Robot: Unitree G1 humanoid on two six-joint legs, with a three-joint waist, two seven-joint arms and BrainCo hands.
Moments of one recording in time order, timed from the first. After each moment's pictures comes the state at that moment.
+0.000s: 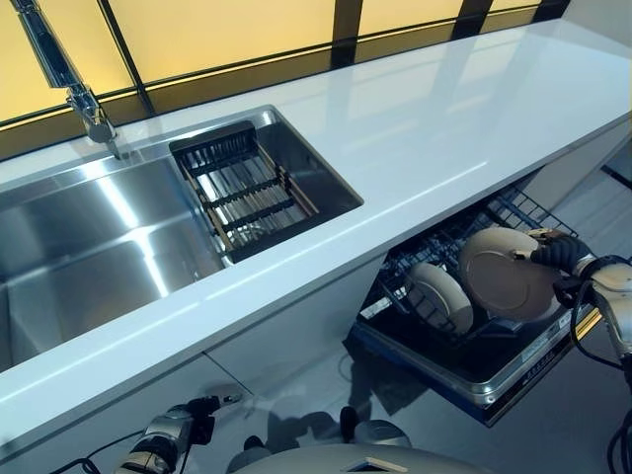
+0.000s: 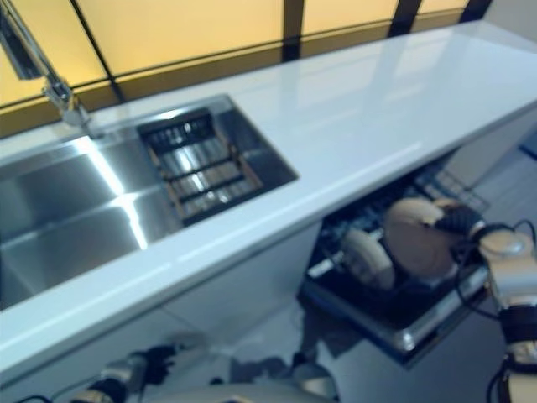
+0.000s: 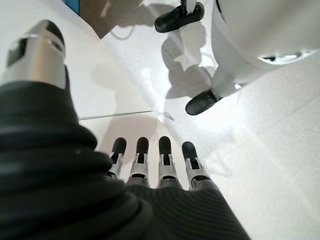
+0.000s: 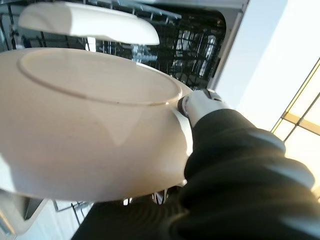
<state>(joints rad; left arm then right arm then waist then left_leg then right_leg) -0.04 0.36 -0.21 1.04 -0.17 0.29 -0.15 -0.21 -0.89 -0.02 0.29 0.13 0.41 0.34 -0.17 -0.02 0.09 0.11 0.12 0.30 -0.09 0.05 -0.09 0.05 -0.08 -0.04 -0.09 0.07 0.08</state>
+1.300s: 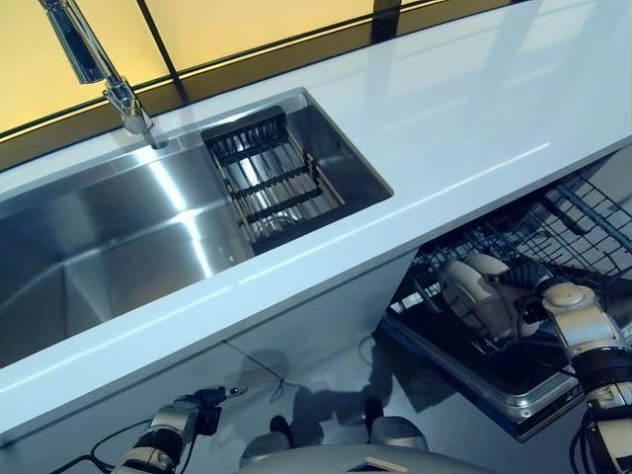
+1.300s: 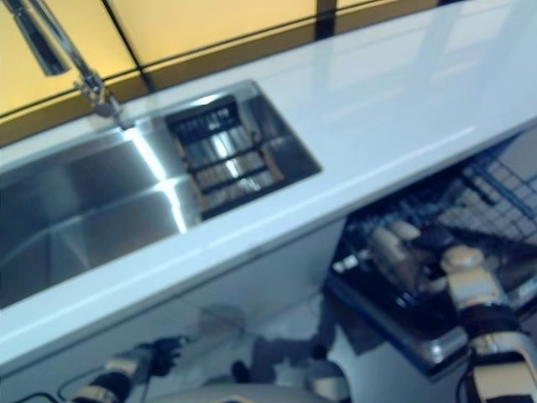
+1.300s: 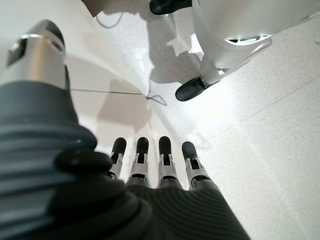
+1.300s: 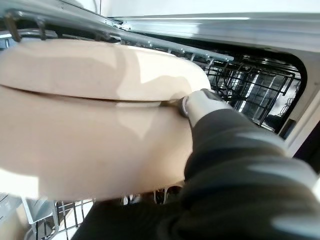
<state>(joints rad) -0.05 0.35 -0.21 0.96 -0.17 0.34 -0.16 -0.29 -0.79 0.13 0.51 0.02 0.38 0.21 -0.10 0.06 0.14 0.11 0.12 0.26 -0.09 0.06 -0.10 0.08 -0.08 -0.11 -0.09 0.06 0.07</state>
